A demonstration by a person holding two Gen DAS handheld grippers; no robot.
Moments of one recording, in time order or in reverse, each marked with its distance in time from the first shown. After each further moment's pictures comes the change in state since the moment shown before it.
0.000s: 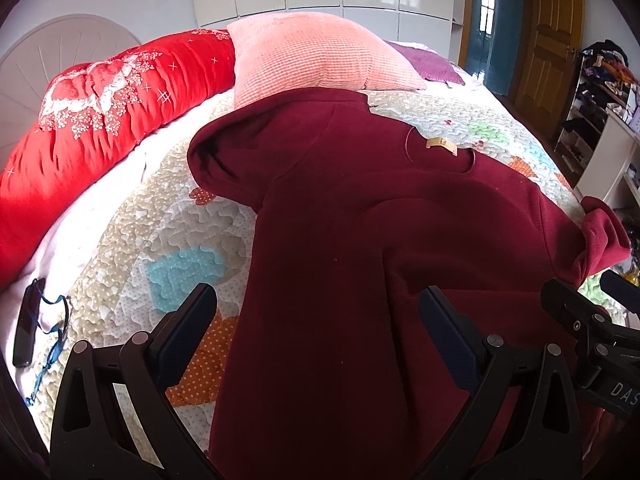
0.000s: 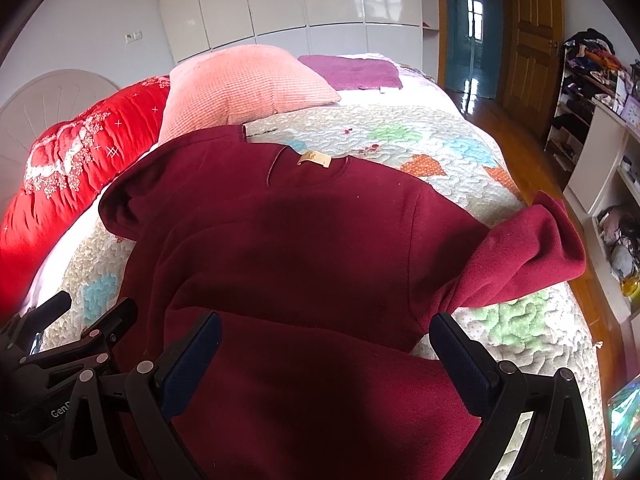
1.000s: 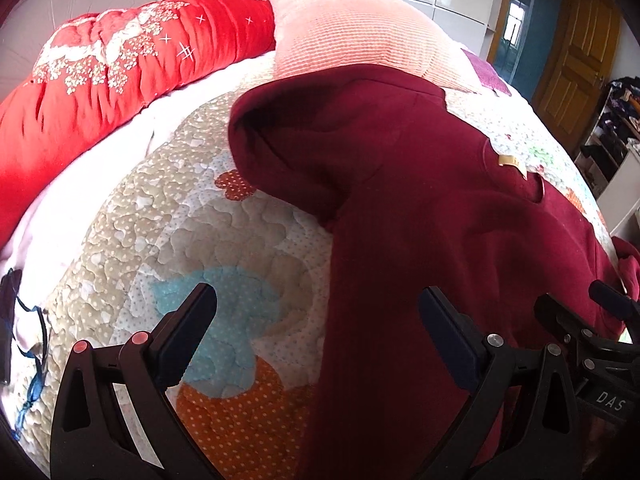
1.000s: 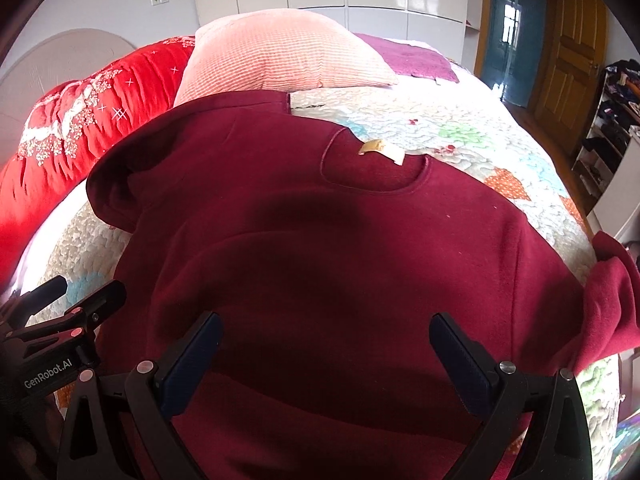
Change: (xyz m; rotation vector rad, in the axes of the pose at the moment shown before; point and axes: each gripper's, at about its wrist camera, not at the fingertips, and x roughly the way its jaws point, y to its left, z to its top) left arm 0.073 0.076 0.025 -0.132 0.073 -0.014; right arm 0.084 0.065 0.037 -0.123 0.066 0.046
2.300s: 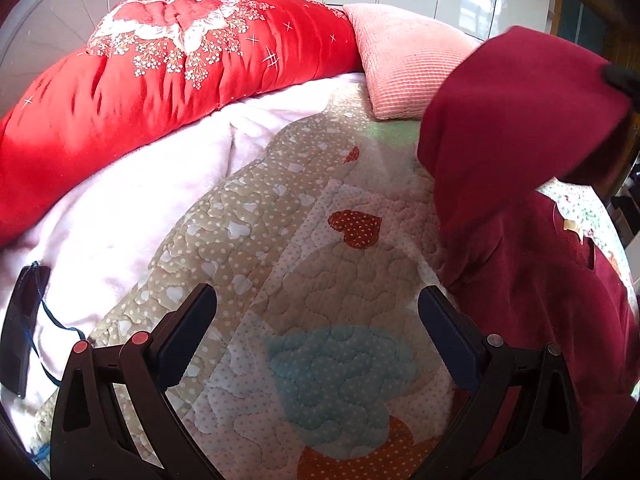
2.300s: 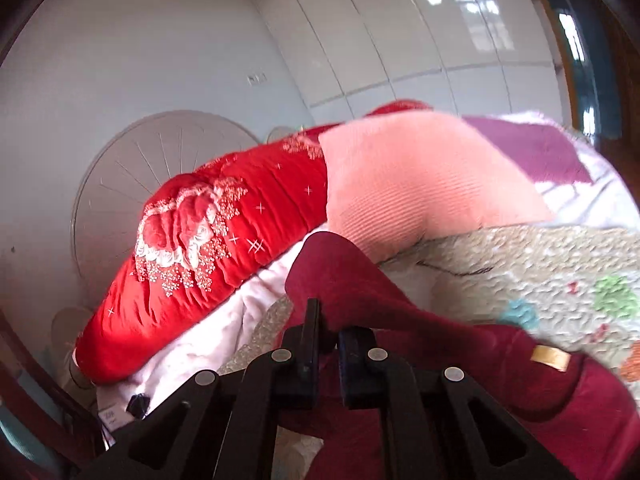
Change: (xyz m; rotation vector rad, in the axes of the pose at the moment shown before) left arm 0.003 0.070 0.017 -0.120 -0.085 0.099; right arm -0.067 0.034 0.127 0.013 -0.335 0.410
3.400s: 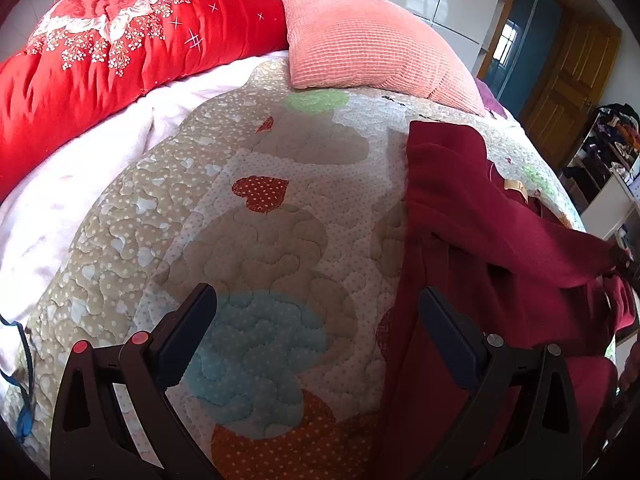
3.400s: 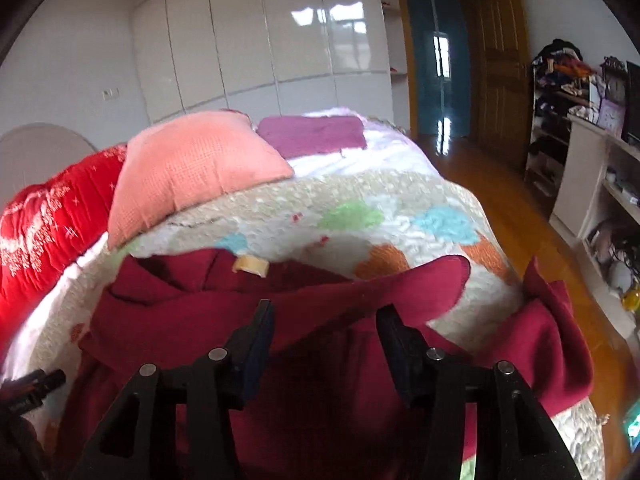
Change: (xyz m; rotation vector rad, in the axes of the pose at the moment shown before) left arm 0.003 -0.035 -0.014 0.082 0.072 -0.204; right arm -0.085 -0.165 -0.106 0.173 0.105 -0.520
